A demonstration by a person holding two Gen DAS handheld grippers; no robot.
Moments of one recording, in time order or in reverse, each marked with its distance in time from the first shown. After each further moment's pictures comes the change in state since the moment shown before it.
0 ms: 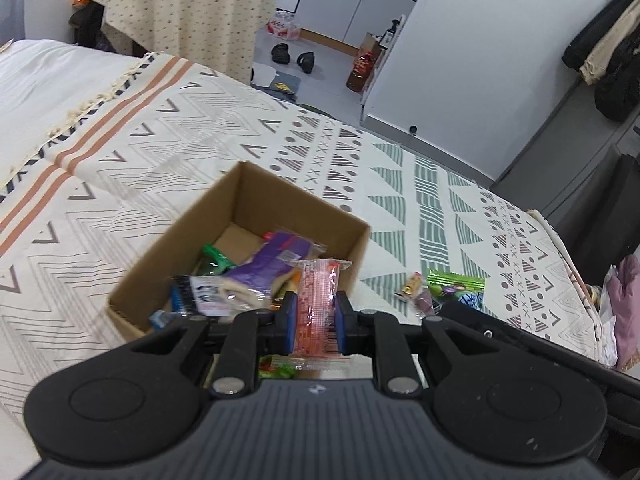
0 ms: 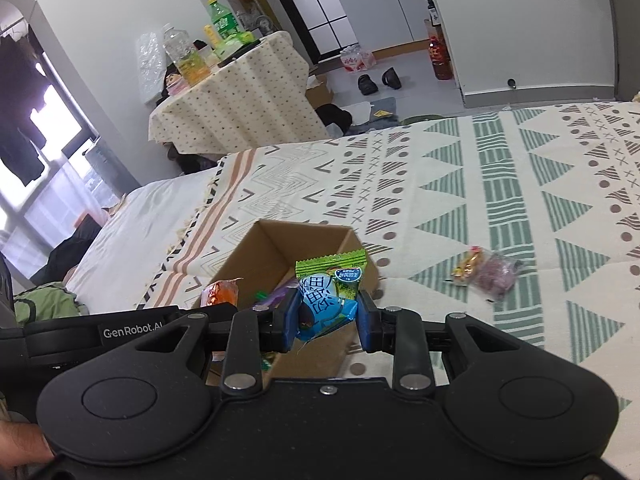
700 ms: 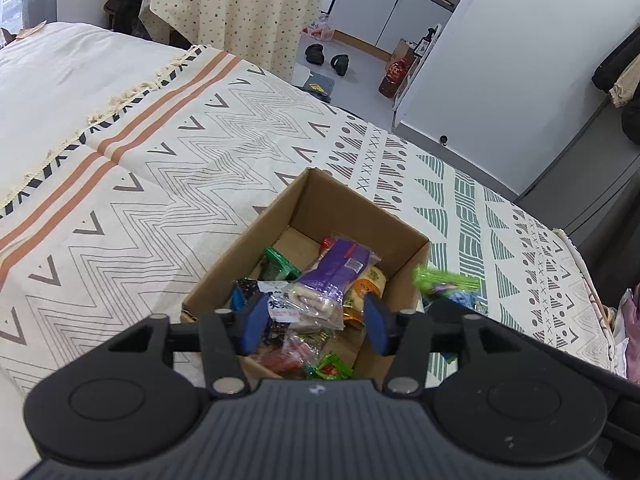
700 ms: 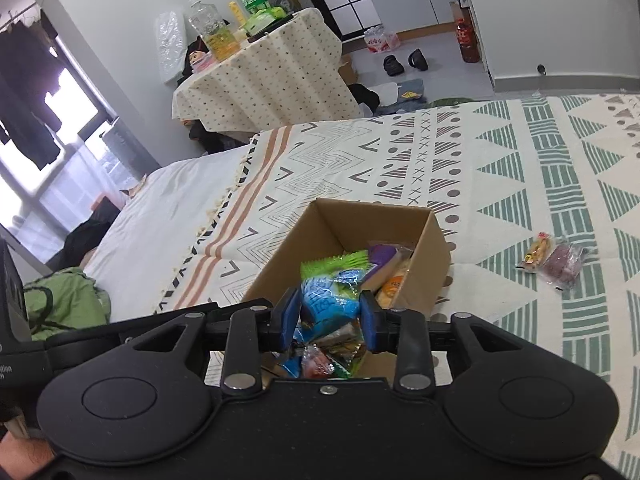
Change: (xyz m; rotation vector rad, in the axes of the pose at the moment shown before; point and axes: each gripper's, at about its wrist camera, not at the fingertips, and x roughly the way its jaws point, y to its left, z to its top) left arm -0.010 0.045 0.009 -0.063 -0.001 0.058; right arm 0.028 0.052 0.000 -0.002 0.057 0.051
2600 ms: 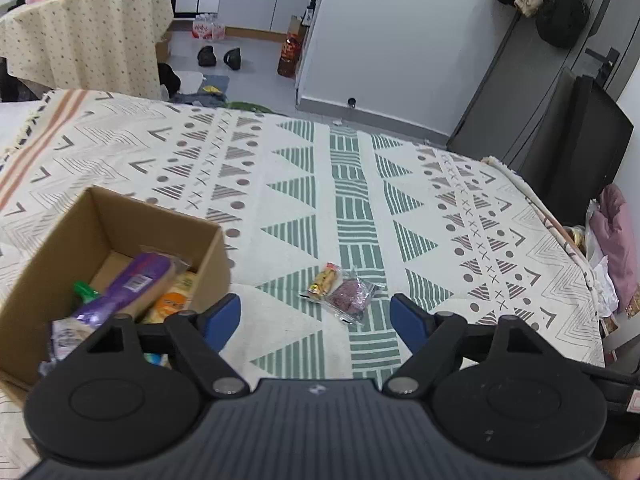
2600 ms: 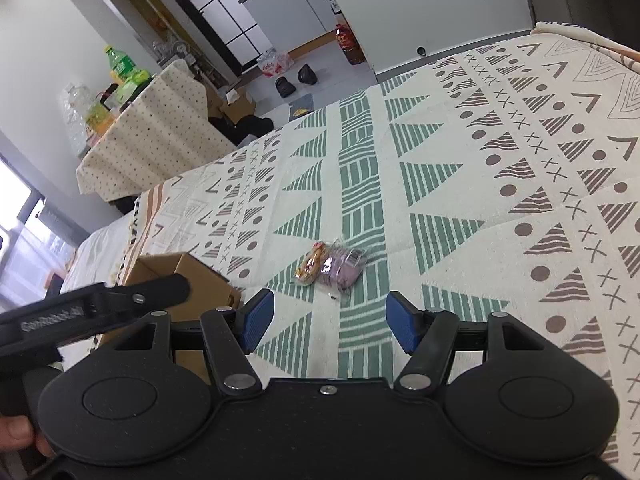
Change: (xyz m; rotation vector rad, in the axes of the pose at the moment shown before) left arm 0.067 -0.165 -0.028 0.292 0.032 -0.128; right arm -0.054 -0.198 -0.010 0.234 -0.067 -0.142
